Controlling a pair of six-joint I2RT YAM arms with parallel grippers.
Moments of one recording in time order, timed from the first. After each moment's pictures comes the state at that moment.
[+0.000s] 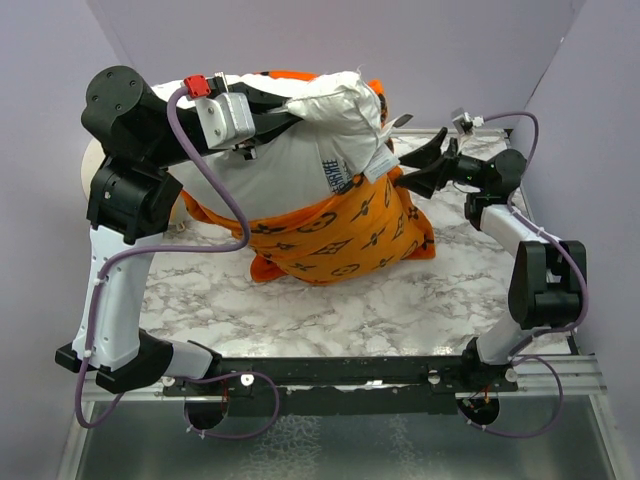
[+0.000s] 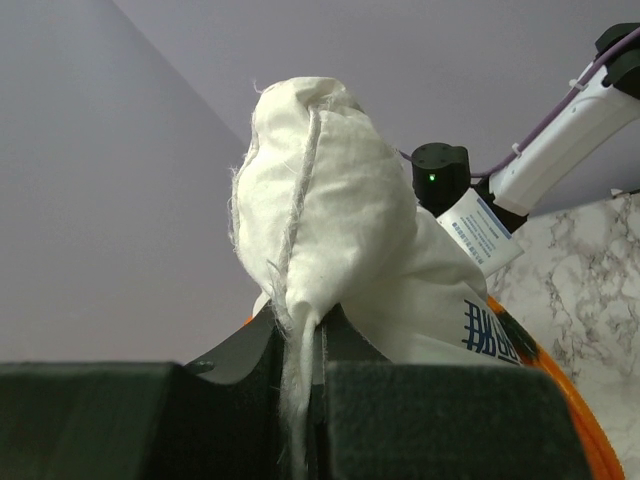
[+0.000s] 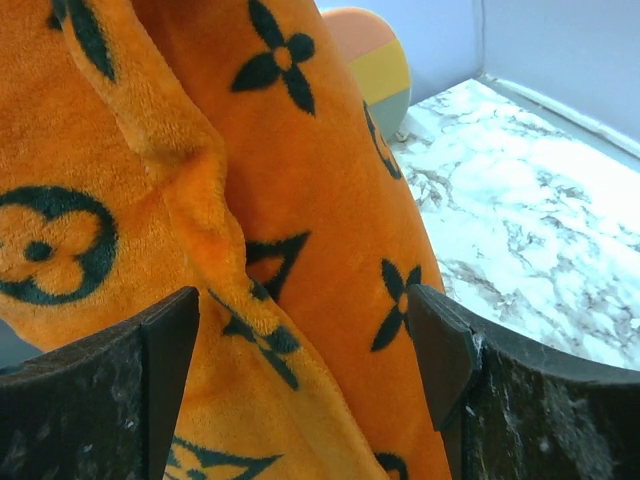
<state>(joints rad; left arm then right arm) -0.43 1.36 2.15 -0.48 0.90 0.40 0.01 1.64 1.02 1.09 -1.28 0.76</state>
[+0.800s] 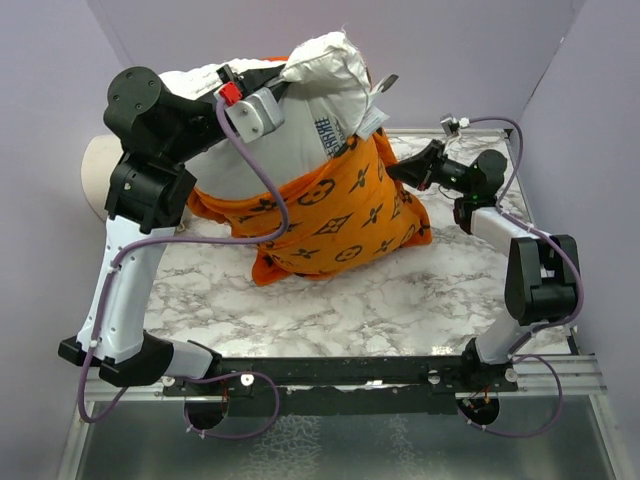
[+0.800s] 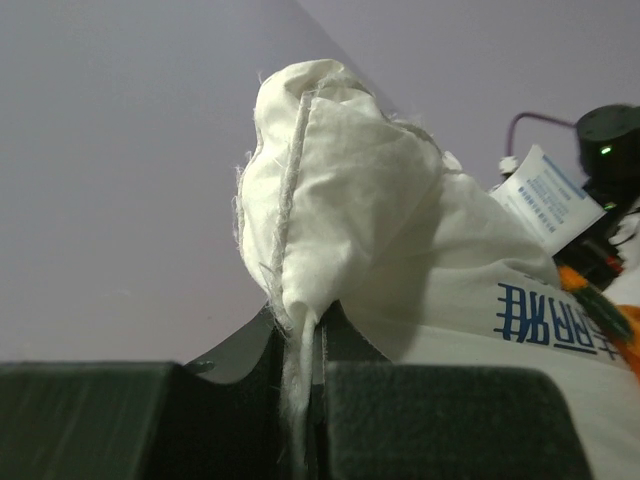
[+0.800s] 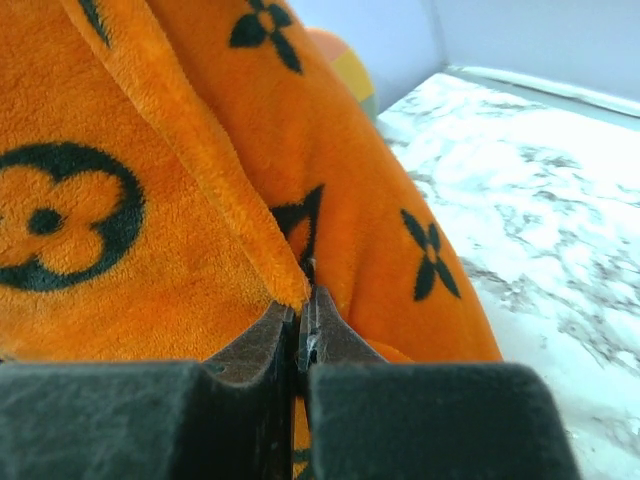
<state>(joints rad) -0.43 1.37 2.07 -0.38 0.66 0.64 0.07 1.69 1.00 1.03 -1.13 0.79</state>
